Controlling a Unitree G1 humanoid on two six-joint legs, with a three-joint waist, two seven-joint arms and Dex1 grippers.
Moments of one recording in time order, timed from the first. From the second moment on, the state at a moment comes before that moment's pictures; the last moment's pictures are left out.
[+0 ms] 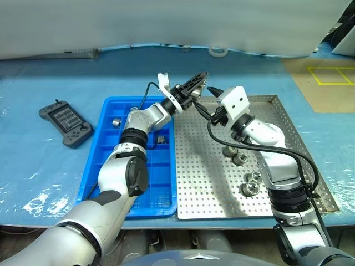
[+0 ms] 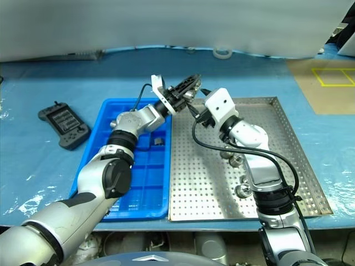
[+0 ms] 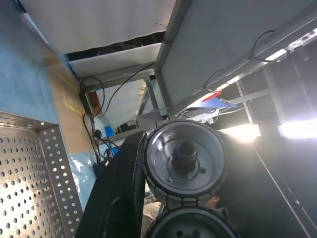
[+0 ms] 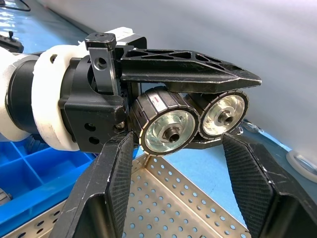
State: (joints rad) left arm -1.12 -0.07 0.51 0.97 -0.85 0.82 -0.72; right arm -0.44 -0.38 0.09 -0.30 0.04 0.37 0.50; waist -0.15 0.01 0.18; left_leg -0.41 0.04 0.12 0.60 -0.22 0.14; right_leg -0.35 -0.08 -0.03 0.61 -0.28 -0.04
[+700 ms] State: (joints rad) left arm -1.12 -0.06 0.51 0.99 -0.80 0.76 -0.74; right arm -0.48 -0.35 0.11 -0.29 0.03 0.41 0.50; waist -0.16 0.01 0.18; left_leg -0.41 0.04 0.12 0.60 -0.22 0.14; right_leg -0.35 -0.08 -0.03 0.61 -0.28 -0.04
